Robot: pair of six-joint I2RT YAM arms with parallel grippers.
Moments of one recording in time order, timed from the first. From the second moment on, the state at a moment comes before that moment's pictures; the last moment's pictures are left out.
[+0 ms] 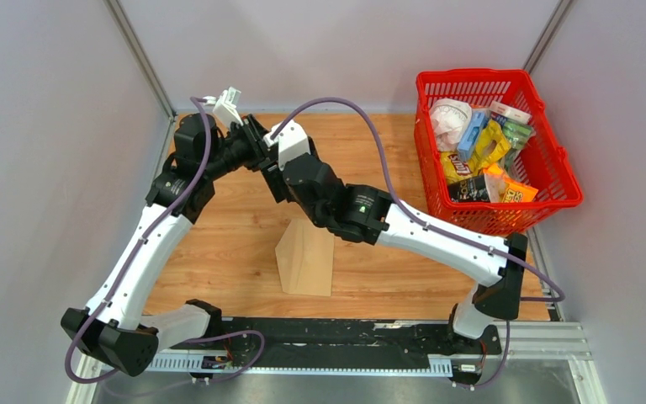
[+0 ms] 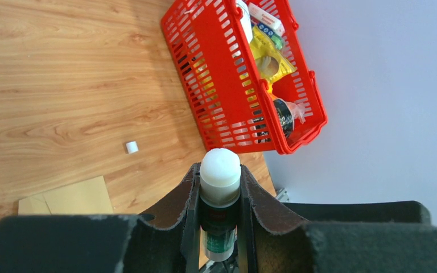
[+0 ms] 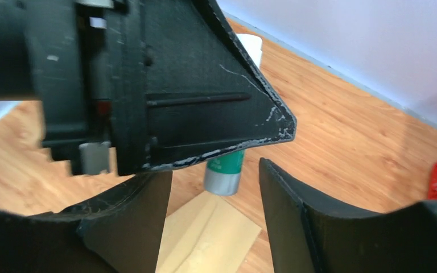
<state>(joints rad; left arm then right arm) -0.37 1.14 1.30 -0.37 0.40 -0.77 1.19 1.63 1.74 -0.39 0.62 0.11</state>
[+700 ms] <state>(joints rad) -0.39 1.12 1.21 -0.23 0.52 -0.78 0.81 1.38 1.34 -0.11 -0.32 0.47</state>
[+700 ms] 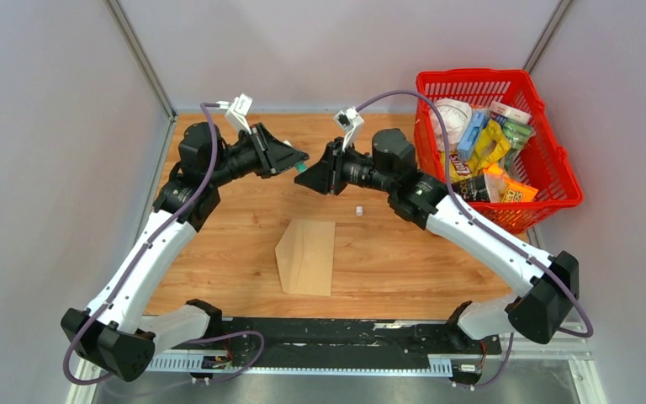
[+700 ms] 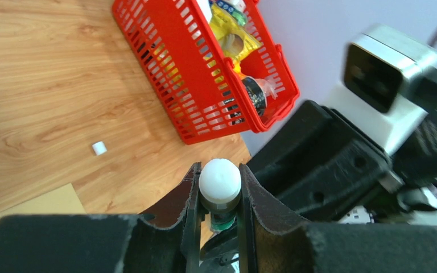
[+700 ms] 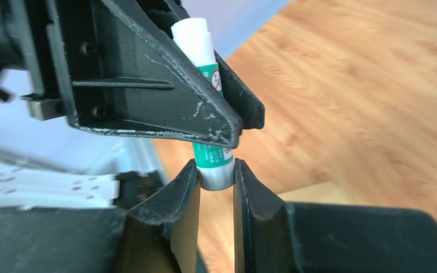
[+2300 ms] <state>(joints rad) -0.37 1.01 1.07 -0.19 0.37 -1.35 1.06 1.27 1.10 0.26 0.26 0.22</state>
